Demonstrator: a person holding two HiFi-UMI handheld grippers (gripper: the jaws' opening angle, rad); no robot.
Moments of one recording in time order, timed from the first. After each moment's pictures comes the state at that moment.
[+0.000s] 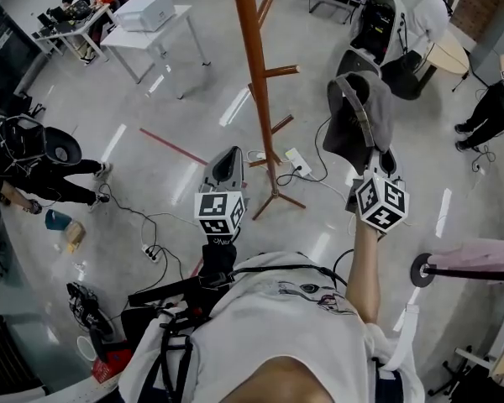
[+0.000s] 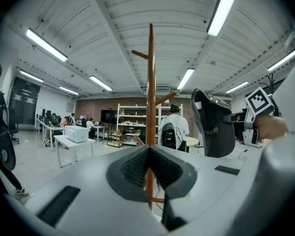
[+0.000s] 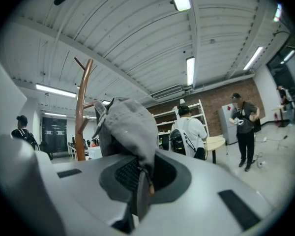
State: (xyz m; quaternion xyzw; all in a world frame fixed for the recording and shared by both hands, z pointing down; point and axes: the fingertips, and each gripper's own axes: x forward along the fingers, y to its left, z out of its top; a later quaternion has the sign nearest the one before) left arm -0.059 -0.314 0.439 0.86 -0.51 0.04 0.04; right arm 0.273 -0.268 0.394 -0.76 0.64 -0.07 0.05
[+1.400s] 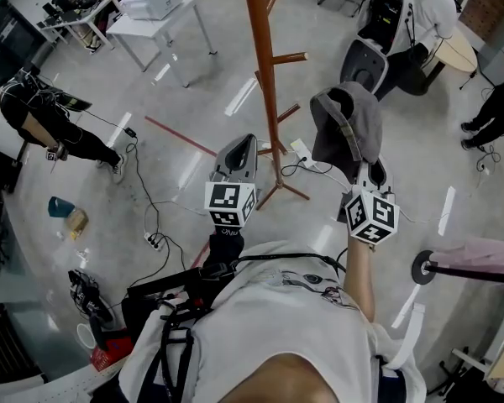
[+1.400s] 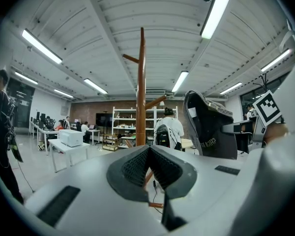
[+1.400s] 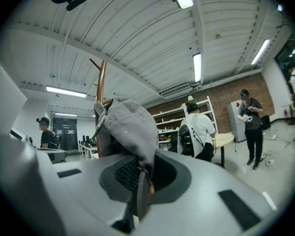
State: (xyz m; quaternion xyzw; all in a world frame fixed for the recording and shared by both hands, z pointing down) left arm -0.036 -0.297 0.430 0.87 -0.48 0.03 0.02; right arm 0.223 -0.234 0.421 -0.73 0.68 -0.07 0.04
